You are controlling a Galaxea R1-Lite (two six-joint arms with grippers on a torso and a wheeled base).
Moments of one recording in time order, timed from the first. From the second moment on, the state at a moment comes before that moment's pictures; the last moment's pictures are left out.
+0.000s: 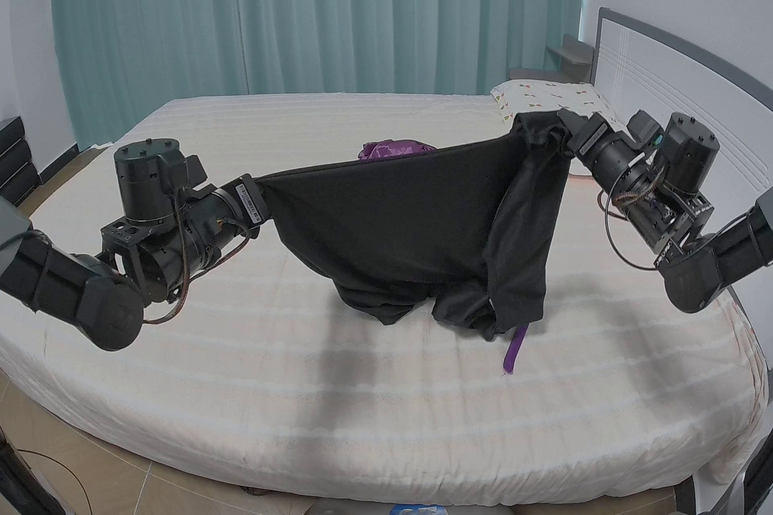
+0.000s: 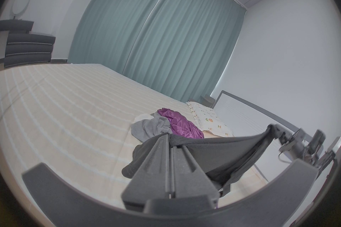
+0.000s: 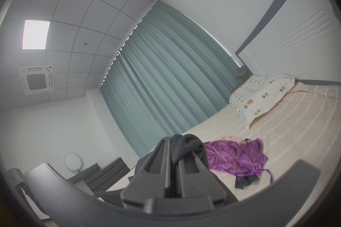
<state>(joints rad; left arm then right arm) -0.35 1.82 -0.84 -0.85 0.13 -0.47 0.32 1.93 -0.94 -1.21 -0.05 0.61</state>
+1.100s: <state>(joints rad) -0.46 1.86 -0.54 -0.89 0.12 -0.77 0.39 2.02 -0.51 -1.33 -0.03 0.88</state>
